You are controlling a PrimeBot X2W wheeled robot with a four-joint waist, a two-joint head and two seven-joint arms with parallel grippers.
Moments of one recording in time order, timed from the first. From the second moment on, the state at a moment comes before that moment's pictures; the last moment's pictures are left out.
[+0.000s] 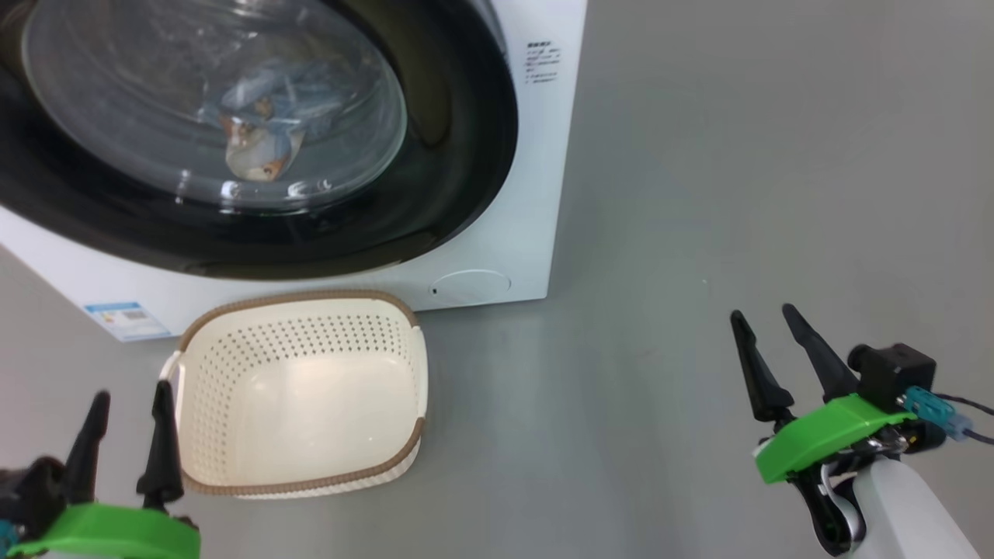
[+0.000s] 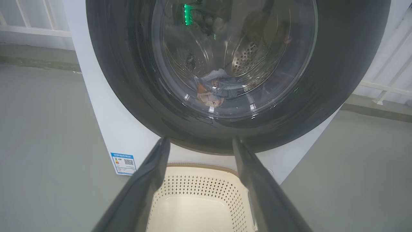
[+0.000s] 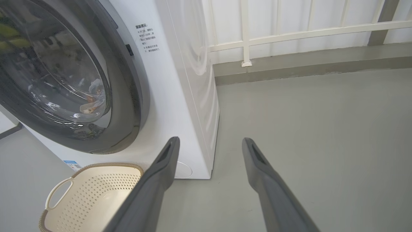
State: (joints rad) left arm -0.11 0.22 0.00 0.24 -0.47 -0.13 -0.26; right arm -0.32 -0.18 0.10 0.46 0.37 0.13 -0.26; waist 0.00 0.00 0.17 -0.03
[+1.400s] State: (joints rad) left arm -0.01 0.14 0.07 0.31 -0.40 -0.13 -0.25; right arm -0.17 -0.16 0.05 0.47 0.38 0.13 -0.25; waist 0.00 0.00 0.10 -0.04
